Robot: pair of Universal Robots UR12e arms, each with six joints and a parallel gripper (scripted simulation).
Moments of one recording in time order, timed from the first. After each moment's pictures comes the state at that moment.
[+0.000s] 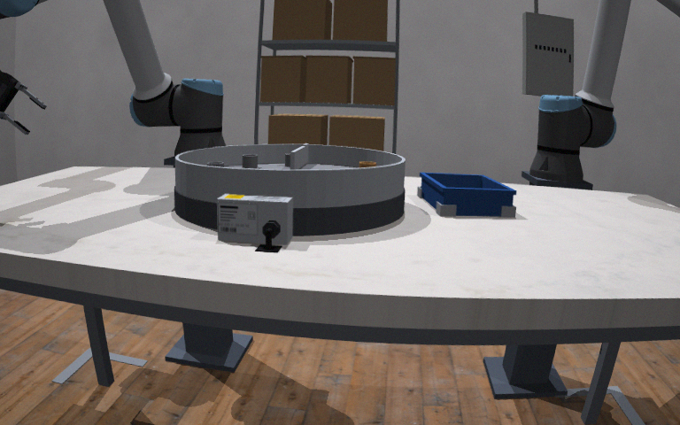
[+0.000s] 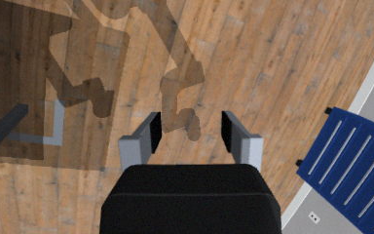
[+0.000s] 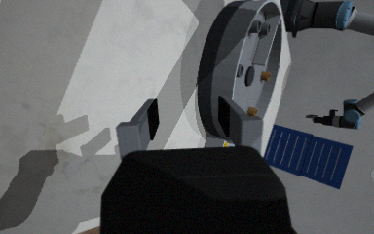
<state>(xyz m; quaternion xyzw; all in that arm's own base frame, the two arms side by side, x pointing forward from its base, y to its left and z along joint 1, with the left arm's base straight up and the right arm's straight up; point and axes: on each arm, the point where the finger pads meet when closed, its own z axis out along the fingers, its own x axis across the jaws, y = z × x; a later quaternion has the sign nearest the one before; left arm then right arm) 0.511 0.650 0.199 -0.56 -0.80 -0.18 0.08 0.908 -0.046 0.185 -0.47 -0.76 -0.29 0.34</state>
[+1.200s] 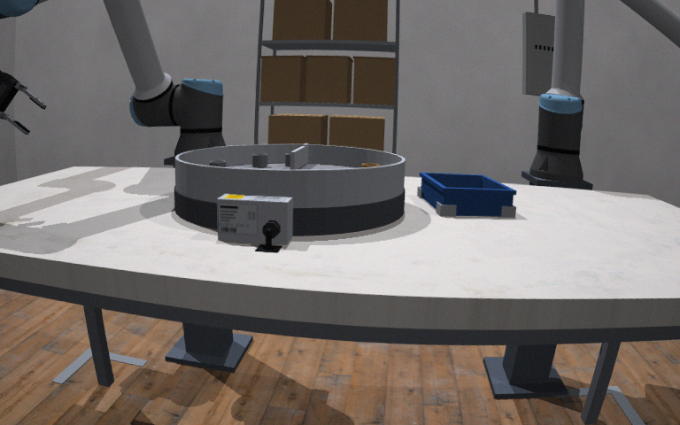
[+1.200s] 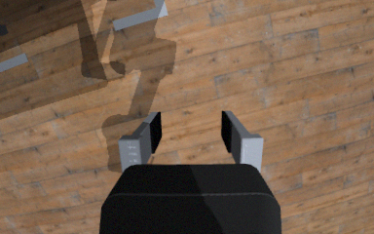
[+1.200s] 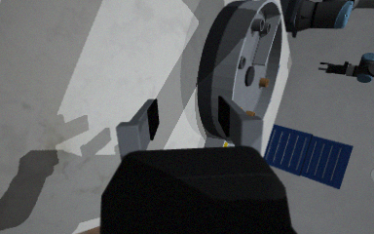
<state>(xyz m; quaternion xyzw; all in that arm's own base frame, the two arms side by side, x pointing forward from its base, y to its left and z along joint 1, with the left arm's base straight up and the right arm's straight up) 0.052 0.641 0.178 -0.10 -0.99 -0.03 0.01 0.908 -0.046 0.185 -0.47 -0.76 -0.29 0.34</state>
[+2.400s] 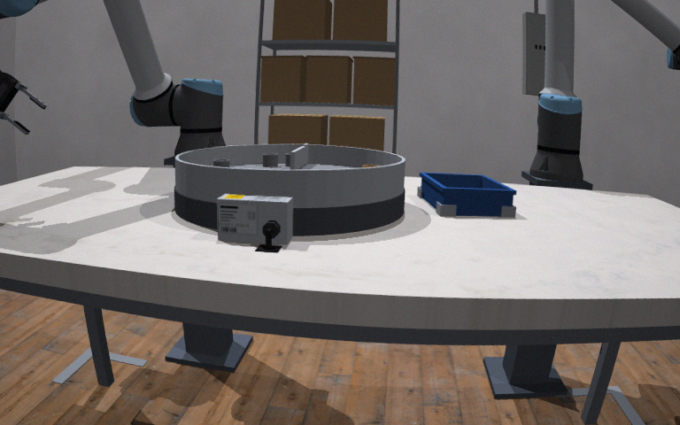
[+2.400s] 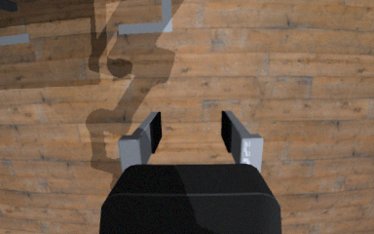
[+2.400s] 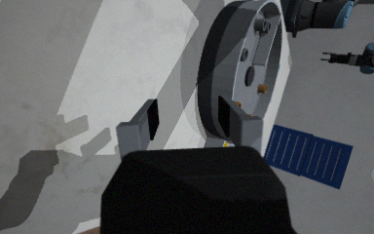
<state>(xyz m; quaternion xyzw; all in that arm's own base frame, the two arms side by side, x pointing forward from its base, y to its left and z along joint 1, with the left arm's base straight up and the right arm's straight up) -0.021 0.603 0.176 0.02 -1.00 0.00 0.00 0.908 -0.046 0.185 -0.47 -0.76 -0.29 0.34</state>
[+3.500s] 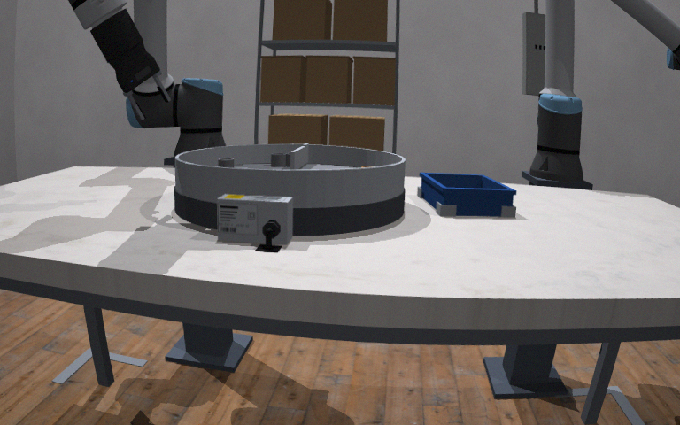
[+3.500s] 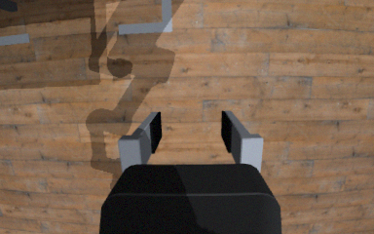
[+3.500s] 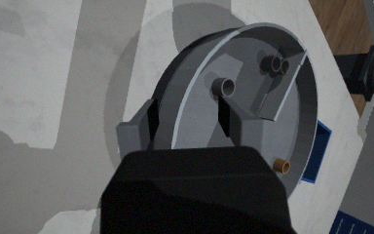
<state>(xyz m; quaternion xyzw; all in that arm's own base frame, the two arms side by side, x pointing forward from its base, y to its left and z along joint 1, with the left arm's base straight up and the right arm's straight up) -0.021 0.603 0.176 0.02 -1.00 0.00 0.00 0.806 0.179 0.195 -0.43 -0.86 -0.10 0.26</state>
